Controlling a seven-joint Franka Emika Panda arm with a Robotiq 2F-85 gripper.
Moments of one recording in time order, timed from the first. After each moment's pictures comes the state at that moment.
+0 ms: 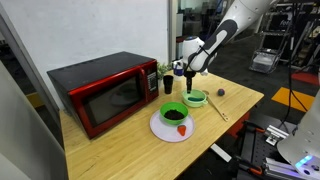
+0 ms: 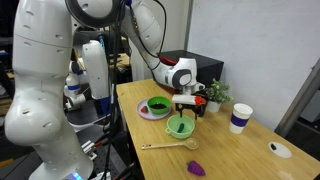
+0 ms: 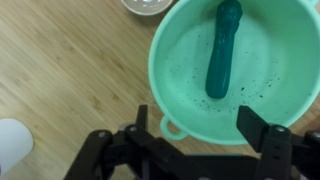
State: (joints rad) arm -0.12 0.39 -0.09 -2.14 -0.21 2.59 -0.52
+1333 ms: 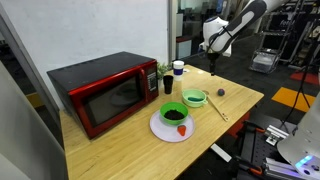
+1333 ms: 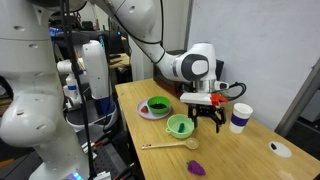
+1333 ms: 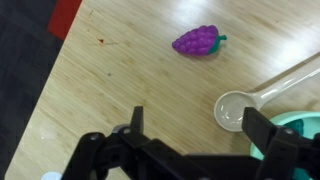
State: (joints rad) arm -0.21 0.16 -0.26 -2.22 -0.42 2.38 -0.43
